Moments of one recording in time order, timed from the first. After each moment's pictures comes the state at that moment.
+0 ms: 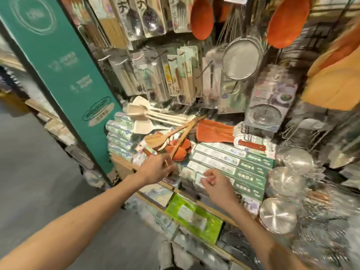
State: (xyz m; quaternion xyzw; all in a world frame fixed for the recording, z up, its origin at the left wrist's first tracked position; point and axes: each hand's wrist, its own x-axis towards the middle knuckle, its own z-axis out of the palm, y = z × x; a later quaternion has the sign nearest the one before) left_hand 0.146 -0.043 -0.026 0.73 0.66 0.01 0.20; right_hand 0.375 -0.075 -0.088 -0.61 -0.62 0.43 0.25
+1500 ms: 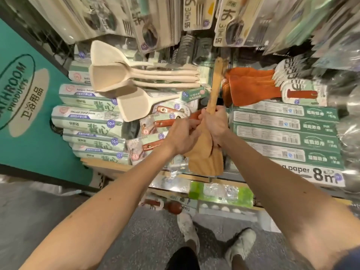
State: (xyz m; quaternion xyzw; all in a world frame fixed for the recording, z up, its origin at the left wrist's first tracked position) left_hand 0.032 0.161 -0.208 0.76 0.48 0.12 0.41; right_hand 0.167 0.164 -0.215 -0.77 -0.25 0.45 0.38
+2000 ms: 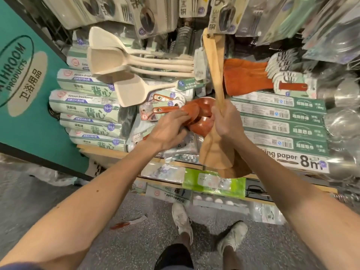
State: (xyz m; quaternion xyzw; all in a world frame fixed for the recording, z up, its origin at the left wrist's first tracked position) left_hand 0.004 0.134 -0.199 0.86 0.43 0.05 0.26; right_hand 0.188 0.097 -0.170 -0.76 -0.45 0.33 0.33
